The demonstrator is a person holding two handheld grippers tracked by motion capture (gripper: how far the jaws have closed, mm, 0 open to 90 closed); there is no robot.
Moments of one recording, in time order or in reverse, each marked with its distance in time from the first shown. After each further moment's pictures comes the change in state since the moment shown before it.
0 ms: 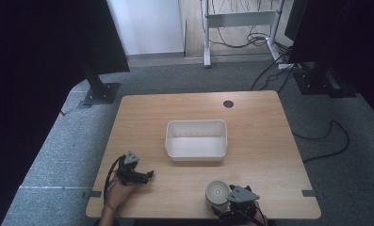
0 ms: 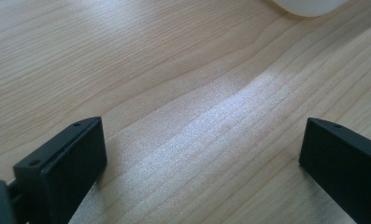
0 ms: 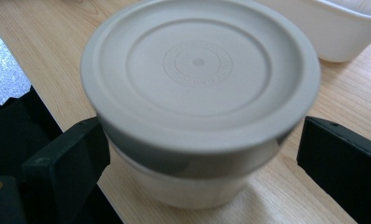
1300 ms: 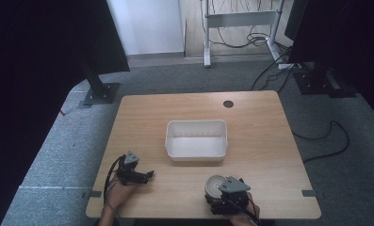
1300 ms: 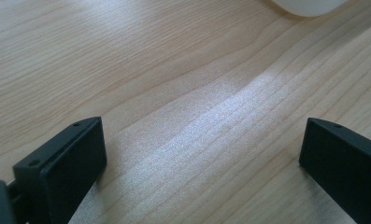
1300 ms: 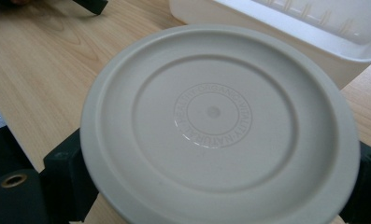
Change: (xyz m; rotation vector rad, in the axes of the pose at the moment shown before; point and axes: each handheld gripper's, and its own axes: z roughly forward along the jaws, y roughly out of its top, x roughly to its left) left arm 0.000 0.000 0.000 0.000 -0.002 0.001; right arm 0.002 0.033 0.014 0.002 -0.065 0.027
